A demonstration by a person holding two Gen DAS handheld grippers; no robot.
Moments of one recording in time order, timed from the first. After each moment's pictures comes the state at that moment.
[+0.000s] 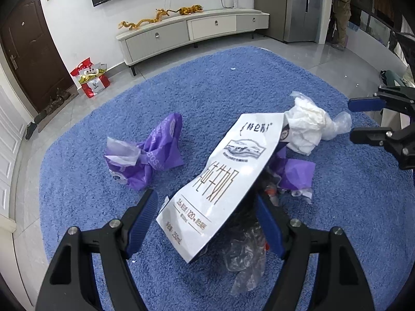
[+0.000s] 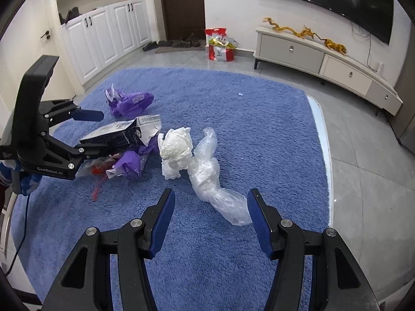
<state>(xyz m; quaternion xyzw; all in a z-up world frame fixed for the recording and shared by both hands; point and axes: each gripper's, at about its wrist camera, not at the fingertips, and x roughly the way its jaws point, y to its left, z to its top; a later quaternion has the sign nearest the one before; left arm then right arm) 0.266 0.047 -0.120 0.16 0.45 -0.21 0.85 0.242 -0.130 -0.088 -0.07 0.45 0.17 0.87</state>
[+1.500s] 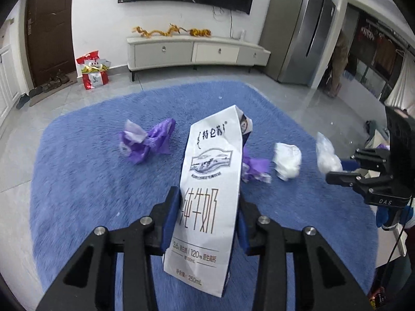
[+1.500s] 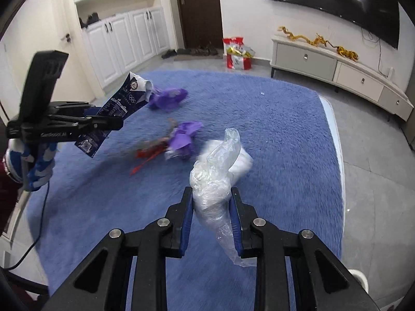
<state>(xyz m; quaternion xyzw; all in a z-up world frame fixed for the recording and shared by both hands) 0.202 0.096 -0.072 0.02 0.41 -0.23 0.88 0.168 -0.137 -0.071 -0.05 0.42 0.22 0.88</state>
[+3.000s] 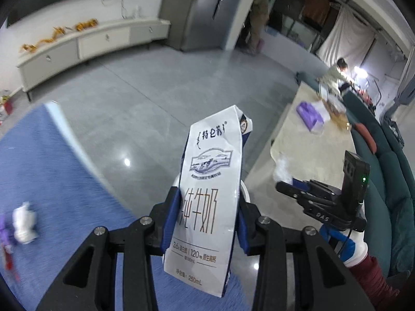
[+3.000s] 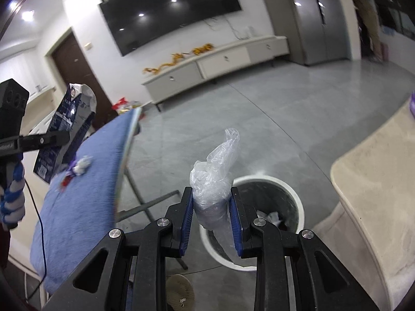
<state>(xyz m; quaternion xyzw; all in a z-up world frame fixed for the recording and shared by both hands) 0.119 -0.304 -0.032 0.09 0.46 -0.44 0.77 -0.024 -0.463 -0.116 0.20 0.35 -0.05 0.91</state>
